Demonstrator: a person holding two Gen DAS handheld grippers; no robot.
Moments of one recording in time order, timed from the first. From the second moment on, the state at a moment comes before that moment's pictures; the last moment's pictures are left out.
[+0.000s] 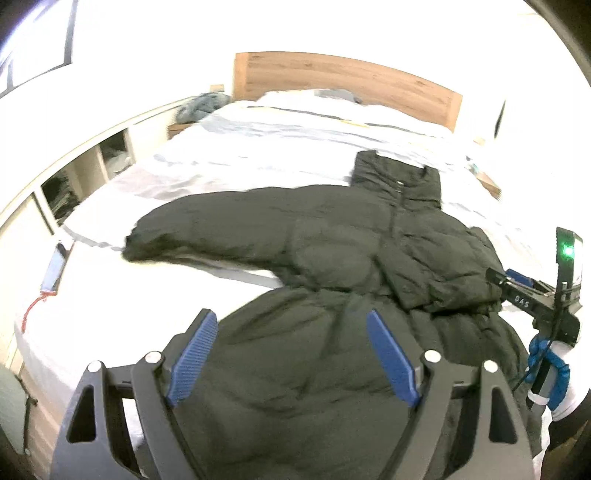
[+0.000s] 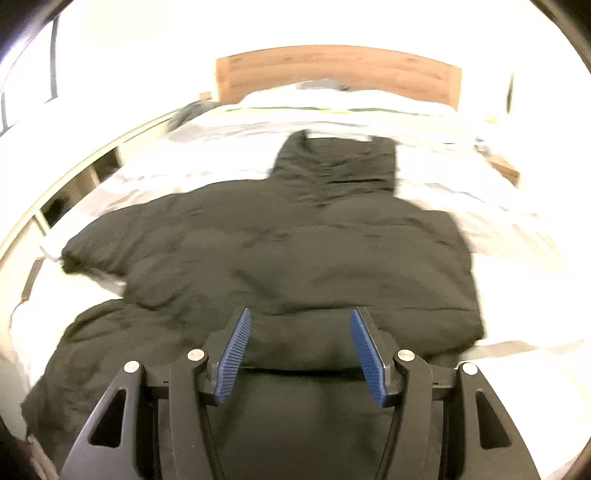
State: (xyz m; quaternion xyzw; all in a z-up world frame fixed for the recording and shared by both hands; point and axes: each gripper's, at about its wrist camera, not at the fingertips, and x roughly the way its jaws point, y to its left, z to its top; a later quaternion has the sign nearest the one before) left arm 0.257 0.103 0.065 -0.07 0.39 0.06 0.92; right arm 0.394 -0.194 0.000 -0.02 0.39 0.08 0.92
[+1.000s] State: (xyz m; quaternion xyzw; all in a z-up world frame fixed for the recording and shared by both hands) left arm 0.454 -0.053 -0.068 -0.02 0.46 0.00 0.89; right arm 0.460 -0.286 -0.070 0.02 0.41 0.03 0.91
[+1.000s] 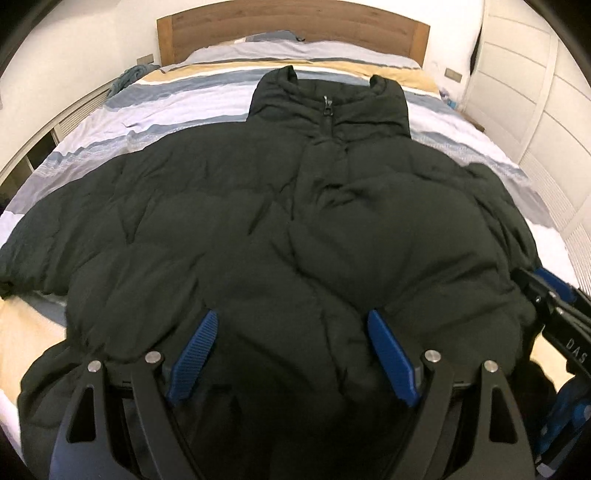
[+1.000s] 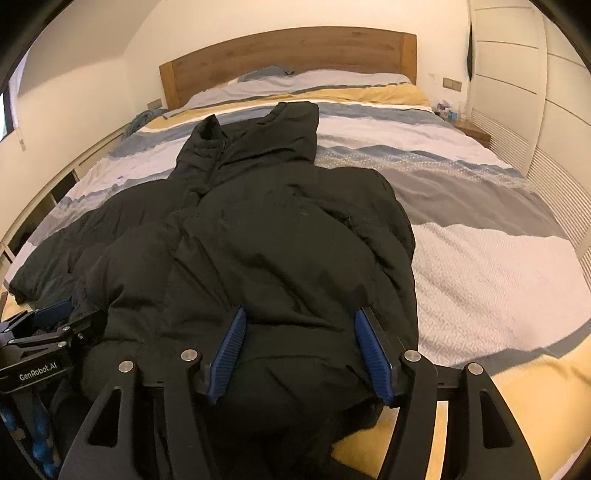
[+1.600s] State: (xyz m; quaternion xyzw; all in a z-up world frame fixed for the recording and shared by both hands) left arm 0.282 0.020 0.050 -0.03 0.41 0.00 0.91; right arm 0.301 -0.244 0.033 0.01 0.37 0.05 0.93
